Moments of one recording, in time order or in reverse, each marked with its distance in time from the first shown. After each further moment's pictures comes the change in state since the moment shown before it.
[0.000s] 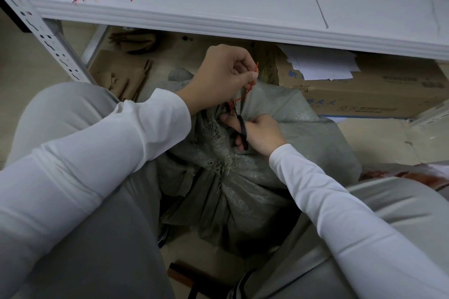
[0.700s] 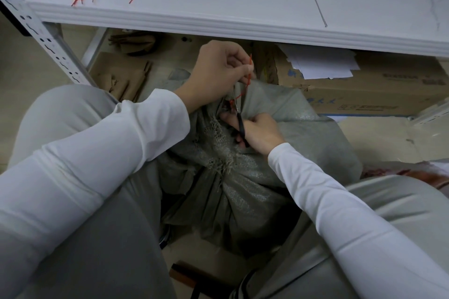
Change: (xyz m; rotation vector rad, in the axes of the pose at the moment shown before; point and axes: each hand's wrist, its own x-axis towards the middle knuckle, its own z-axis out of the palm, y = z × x) left_hand 0.008 -0.005 -0.001 -0.136 0.054 -0.100; right_hand 0.007 0.001 0.002 -0.038 0.064 0.011
